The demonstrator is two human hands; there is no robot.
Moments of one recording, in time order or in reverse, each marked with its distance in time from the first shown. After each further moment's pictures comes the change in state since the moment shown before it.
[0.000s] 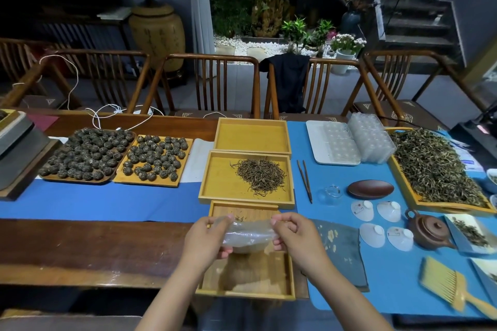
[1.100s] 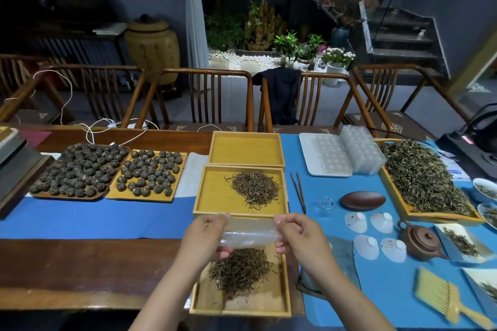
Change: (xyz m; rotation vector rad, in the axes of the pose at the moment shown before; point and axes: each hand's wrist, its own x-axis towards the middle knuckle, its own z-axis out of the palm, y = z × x) left_hand -0.002 0.038 -0.001 -0.064 -0.063 0.005; right_hand -0.002 -0.034 -0.014 0.044 0.019 -0.063
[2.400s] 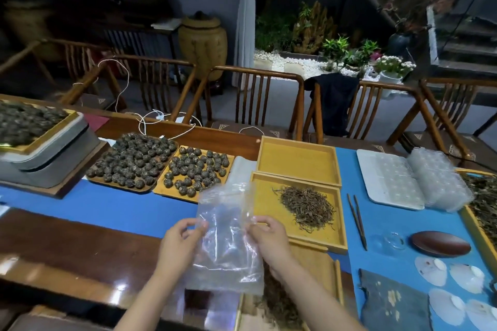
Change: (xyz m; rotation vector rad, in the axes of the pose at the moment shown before) left_hand 0.090 -0.067 -0.139 0.107 0.310 0.163; right_hand 0.099 0.042 0.168 -0.012 -0.104 0.209
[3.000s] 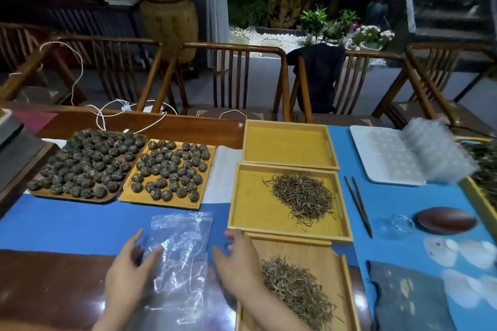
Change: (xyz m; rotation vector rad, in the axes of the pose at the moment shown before) left_hand 0.074 -0.087 -0.025 0.378 0.180 -0.047; right_hand 0.038 0.053 0.051 -0.563 0.054 -0.068
